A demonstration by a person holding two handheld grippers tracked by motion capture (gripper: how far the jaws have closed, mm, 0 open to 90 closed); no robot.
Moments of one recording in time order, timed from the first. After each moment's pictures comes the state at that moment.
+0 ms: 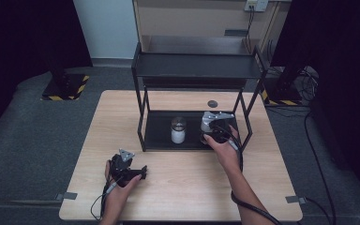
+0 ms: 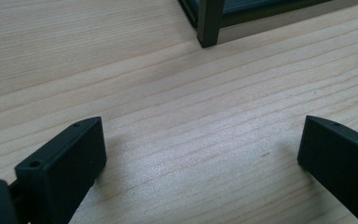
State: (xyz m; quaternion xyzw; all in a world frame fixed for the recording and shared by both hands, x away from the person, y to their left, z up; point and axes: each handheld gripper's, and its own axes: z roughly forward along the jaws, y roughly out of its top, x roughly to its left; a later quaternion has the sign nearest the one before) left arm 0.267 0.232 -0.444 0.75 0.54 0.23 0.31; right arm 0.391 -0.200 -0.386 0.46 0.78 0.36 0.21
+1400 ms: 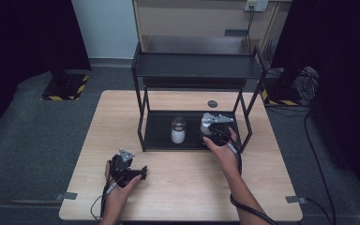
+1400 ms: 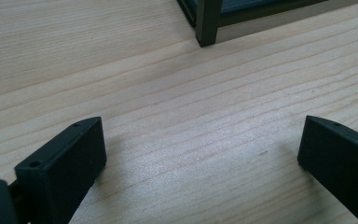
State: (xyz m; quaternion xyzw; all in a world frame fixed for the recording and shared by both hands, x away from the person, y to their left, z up) left arm 0.267 0.232 -0.444 0.75 0.54 0.23 0.31; right arm 0.382 -0.200 -0.402 0.45 0.77 0.38 0.23
